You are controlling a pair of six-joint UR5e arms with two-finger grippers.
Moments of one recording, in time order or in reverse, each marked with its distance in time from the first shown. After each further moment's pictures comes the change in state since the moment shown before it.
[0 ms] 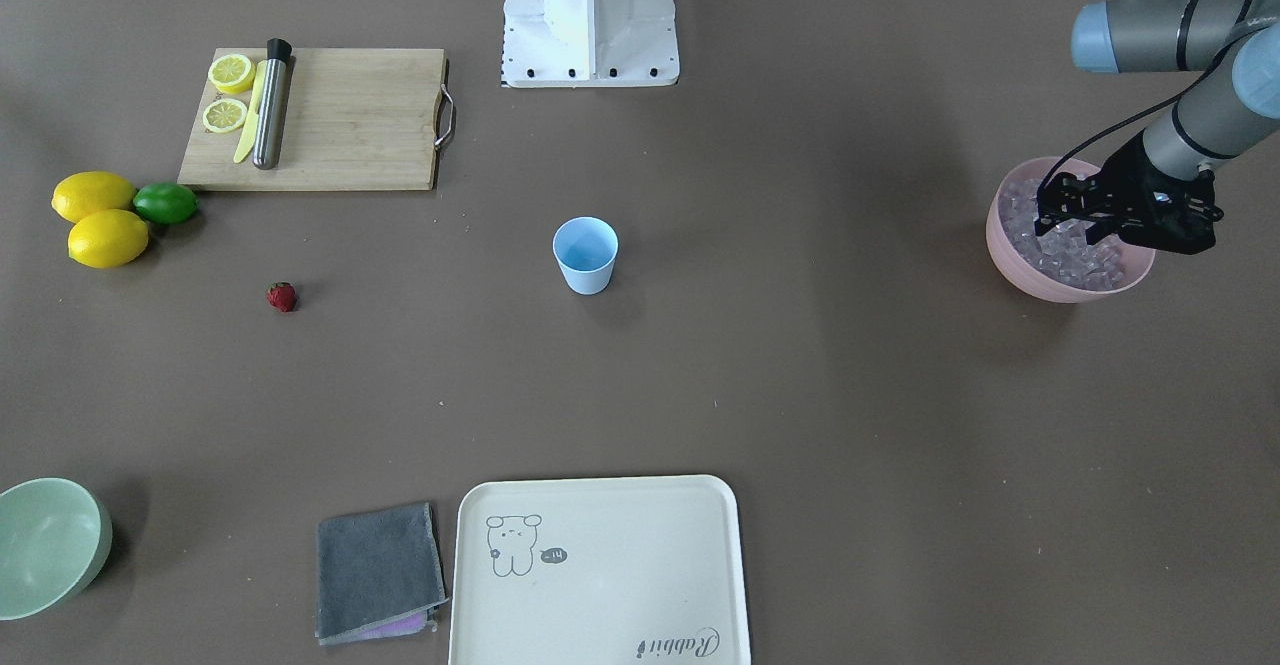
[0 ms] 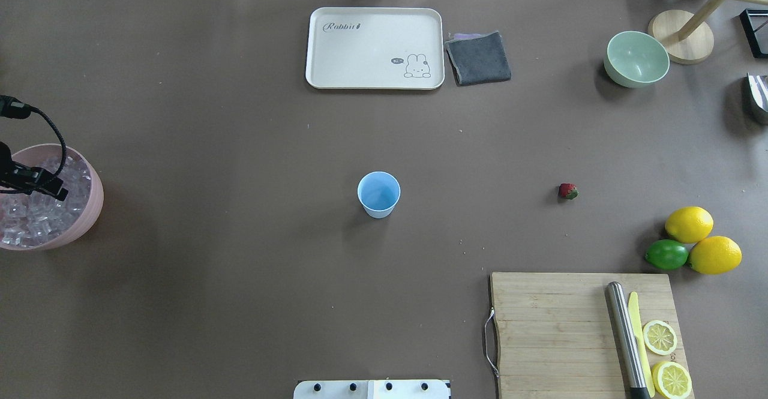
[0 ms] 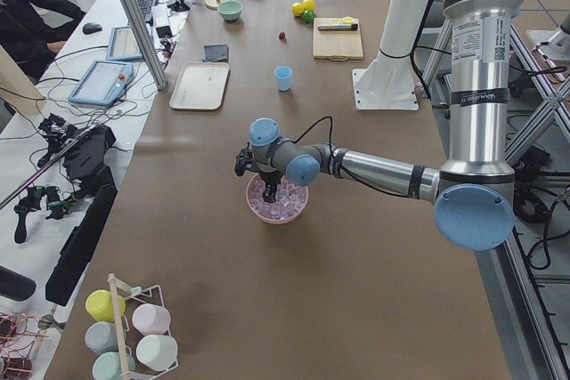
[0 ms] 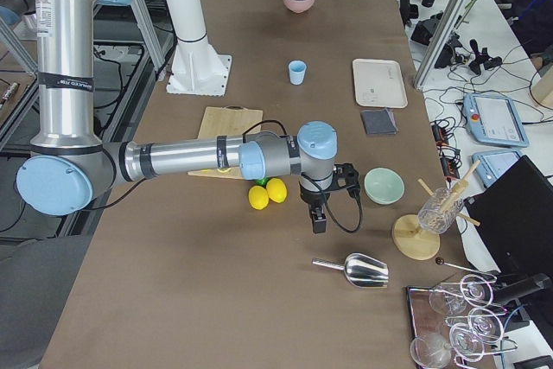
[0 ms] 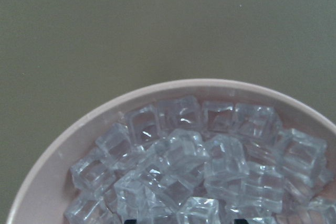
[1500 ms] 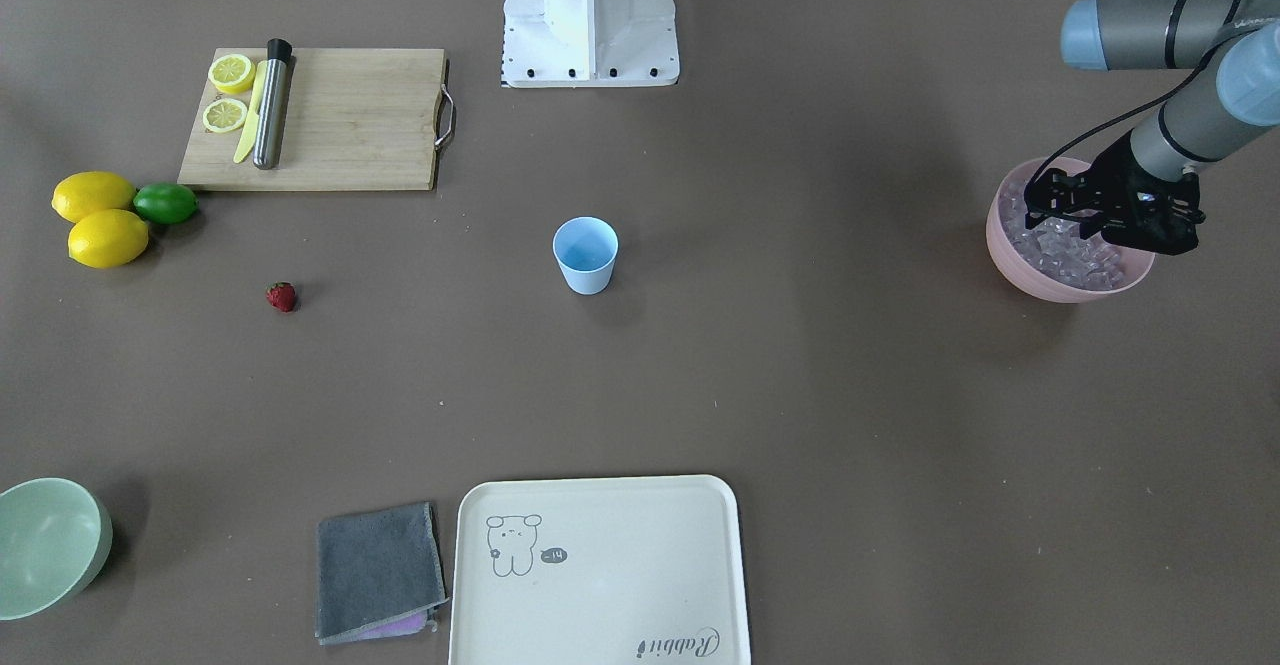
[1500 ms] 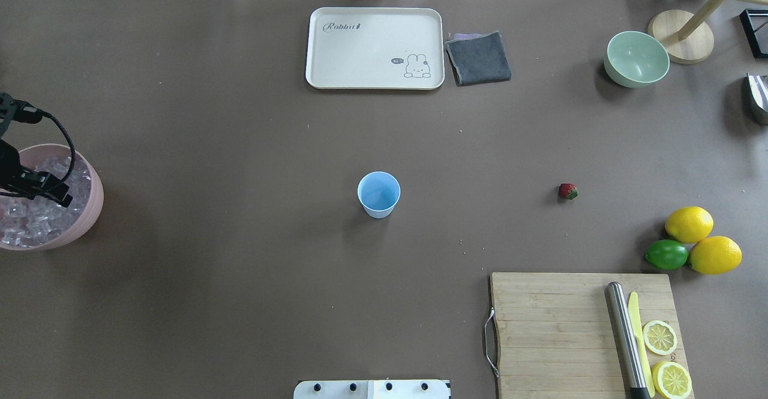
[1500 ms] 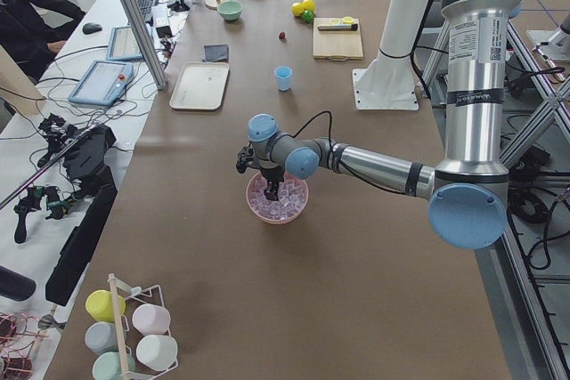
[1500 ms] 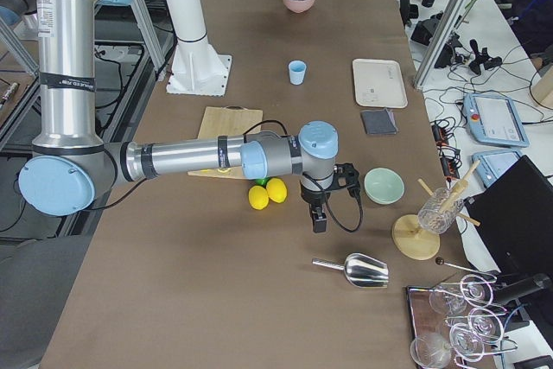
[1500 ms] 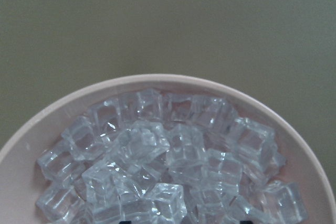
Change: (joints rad) left arm 0.031 -0.016 -0.012 0.082 -0.002 0.035; right arm -0.011 0.006 -0.004 0.000 -0.011 0.008
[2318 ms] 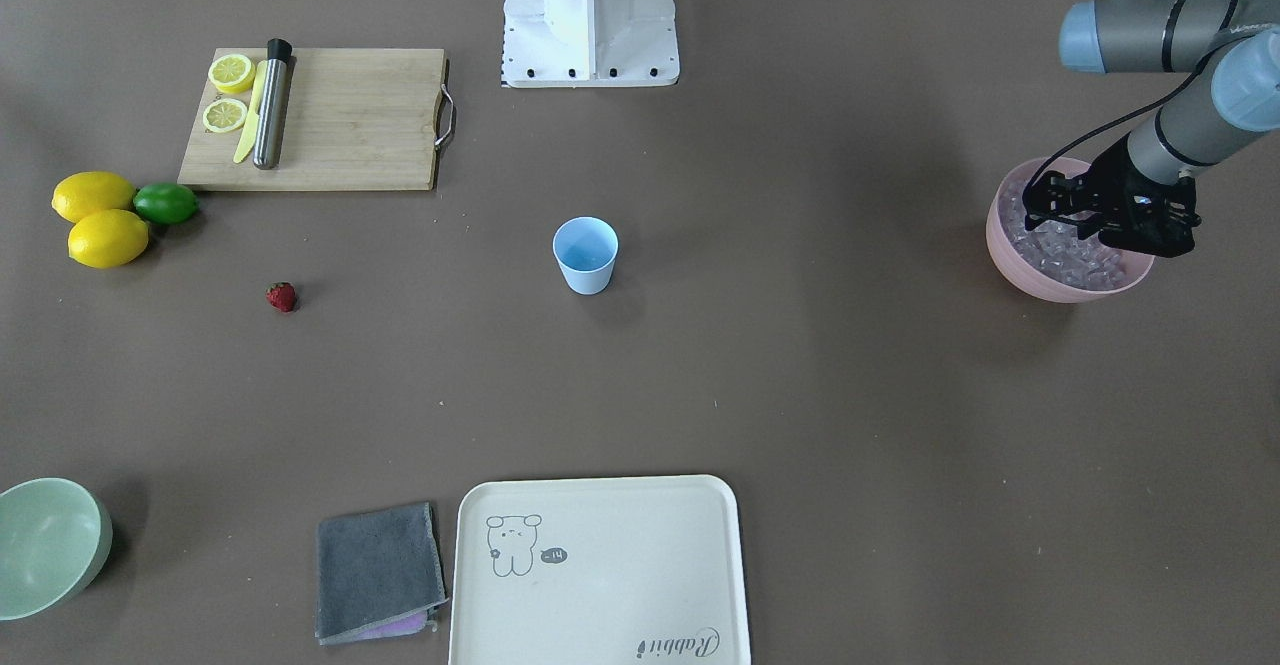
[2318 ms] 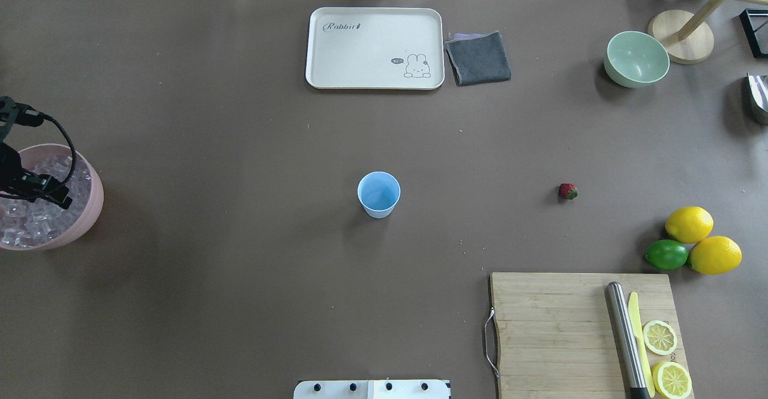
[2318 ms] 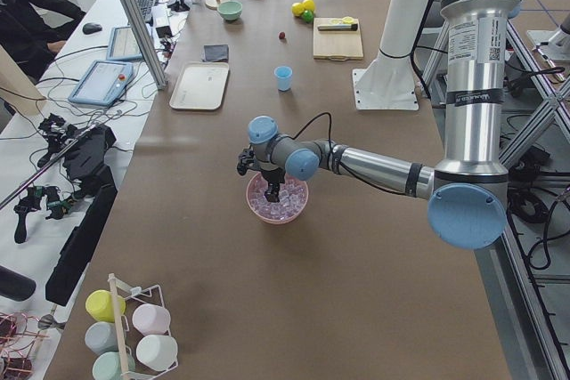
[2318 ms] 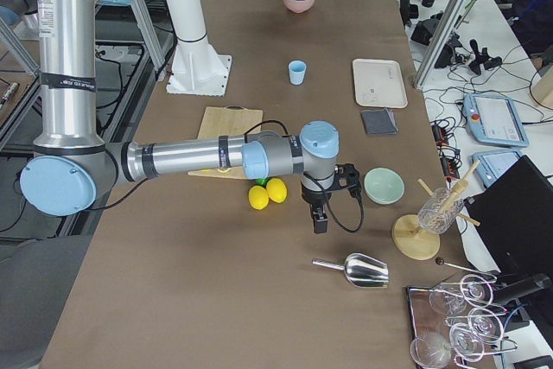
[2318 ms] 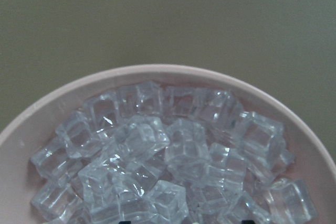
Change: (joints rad) left arm 0.004 0.000 0.013 -0.002 0.002 0.001; right arm -0.005 0.003 -0.002 0.000 -0.011 0.001
